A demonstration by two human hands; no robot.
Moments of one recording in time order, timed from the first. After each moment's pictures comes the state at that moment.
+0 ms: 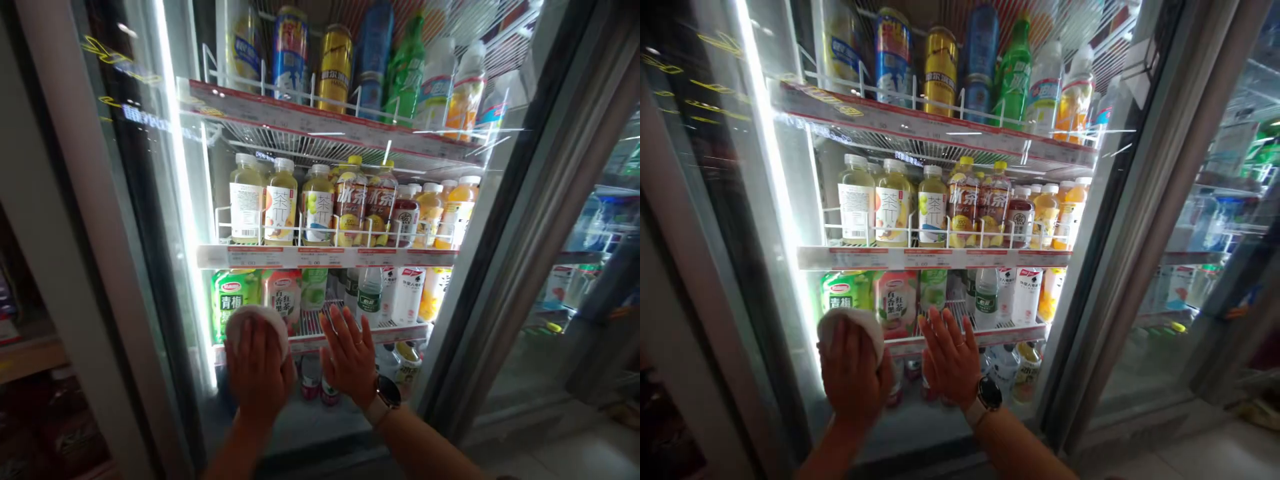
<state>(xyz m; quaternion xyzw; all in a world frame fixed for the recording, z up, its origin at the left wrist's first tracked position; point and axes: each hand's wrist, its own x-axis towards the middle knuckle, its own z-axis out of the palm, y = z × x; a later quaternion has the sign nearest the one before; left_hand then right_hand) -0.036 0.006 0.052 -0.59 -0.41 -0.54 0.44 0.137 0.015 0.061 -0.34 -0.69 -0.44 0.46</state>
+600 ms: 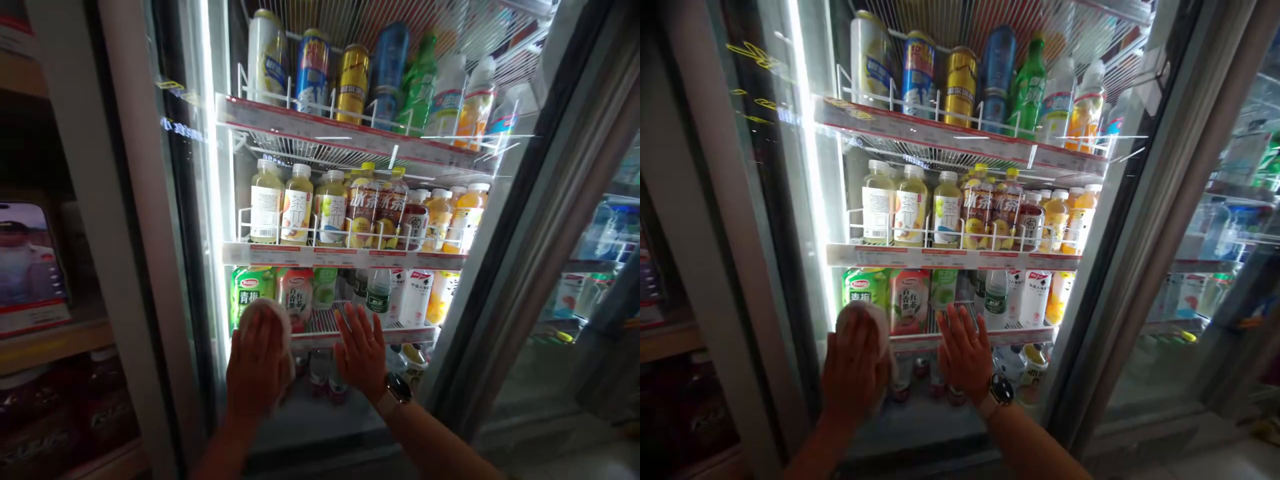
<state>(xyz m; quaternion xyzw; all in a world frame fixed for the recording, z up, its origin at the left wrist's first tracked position) -0.075 -0.004 0.058 -0.63 -0.39 -0.50 0.44 0.139 0.013 0.061 -0.34 -0.70 -0.43 0.45</state>
